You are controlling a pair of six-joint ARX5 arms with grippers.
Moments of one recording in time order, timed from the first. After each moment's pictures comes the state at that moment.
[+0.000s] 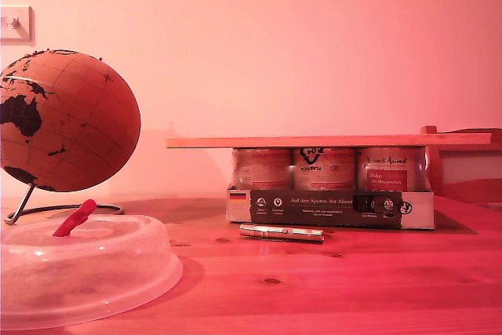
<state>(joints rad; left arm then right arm) 0.00 0.00 0.01 -0.01 0.00 0.00 0.00 0.01 0.02 -0.01 0.00 0.00</state>
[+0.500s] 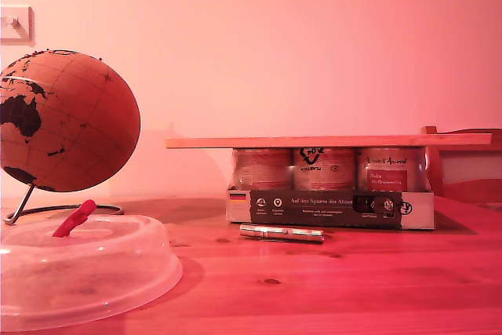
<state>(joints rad) 0.04 0.00 0.01 0.14 0.18 -0.23 -0.06 0.01 0.09 0.09 -0.25 0.21</state>
